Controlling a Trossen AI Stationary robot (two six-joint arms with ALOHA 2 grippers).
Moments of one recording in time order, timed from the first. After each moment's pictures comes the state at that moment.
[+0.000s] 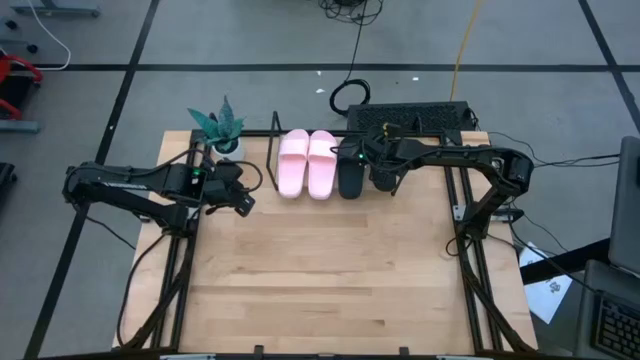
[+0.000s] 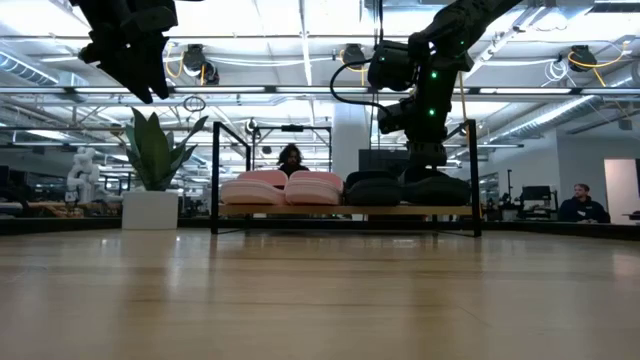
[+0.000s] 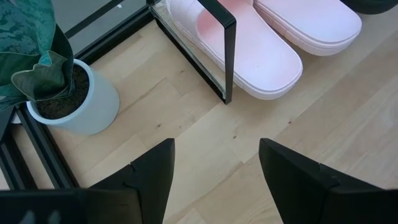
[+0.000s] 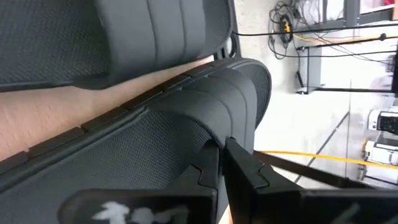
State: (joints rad) left arm -0.05 1.05 1.01 -1.15 -0.53 -0.81; right arm -0.40 1.65 1.12 -0.69 0.68 -0.31
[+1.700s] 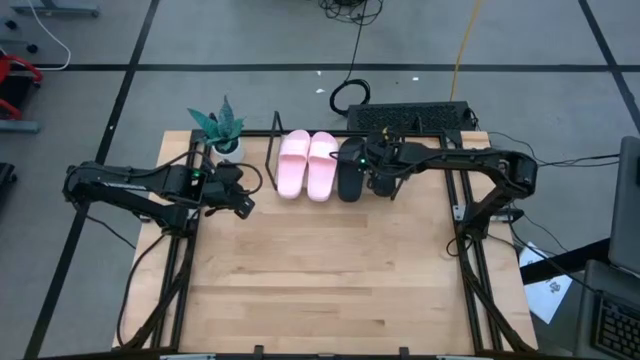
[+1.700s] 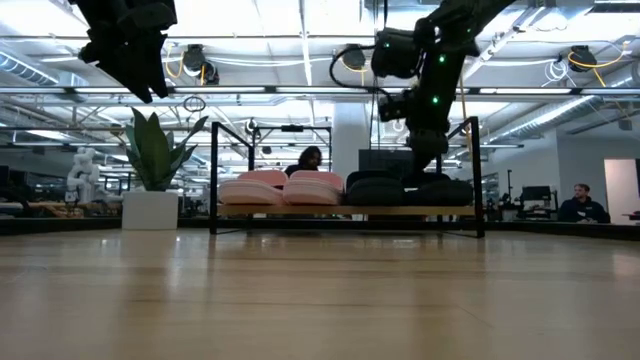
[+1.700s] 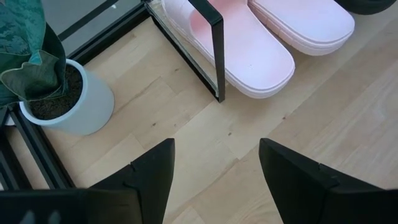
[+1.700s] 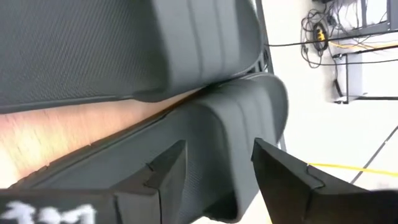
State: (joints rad) left arm -0.07 1.05 1.01 -1.15 -0.52 -0.81; right arm -0.35 1.60 1.12 -0.72 0.54 -0.22
